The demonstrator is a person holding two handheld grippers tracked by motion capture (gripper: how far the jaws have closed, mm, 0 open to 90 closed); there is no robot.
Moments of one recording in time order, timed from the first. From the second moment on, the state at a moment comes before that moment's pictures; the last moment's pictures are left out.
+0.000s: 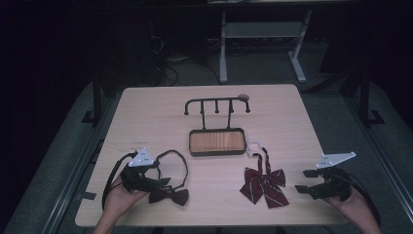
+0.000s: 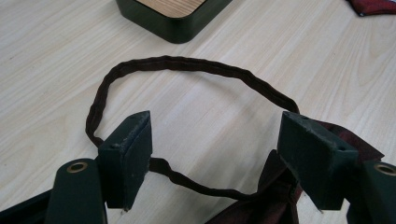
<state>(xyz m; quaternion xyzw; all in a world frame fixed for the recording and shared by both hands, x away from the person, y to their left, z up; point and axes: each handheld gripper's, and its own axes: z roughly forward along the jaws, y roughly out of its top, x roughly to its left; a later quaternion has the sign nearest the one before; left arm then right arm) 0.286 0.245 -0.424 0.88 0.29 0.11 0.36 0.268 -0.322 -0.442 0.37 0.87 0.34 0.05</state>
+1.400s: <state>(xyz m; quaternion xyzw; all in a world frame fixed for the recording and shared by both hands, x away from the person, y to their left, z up) 0.282 0.250 -0.421 0.87 0.30 0.11 0.38 0.323 -0.249 -0.398 0.28 0.92 0.28 0.01</state>
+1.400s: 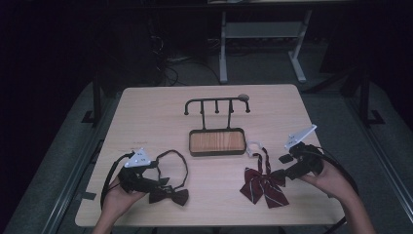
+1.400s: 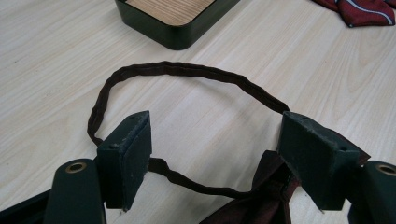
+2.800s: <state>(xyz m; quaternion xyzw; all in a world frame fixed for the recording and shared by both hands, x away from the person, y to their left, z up) 0.283 0.252 -0.419 0.87 0.29 0.11 0.38 0.416 -0.212 -0.413 0.28 0.94 0.20 0.00</state>
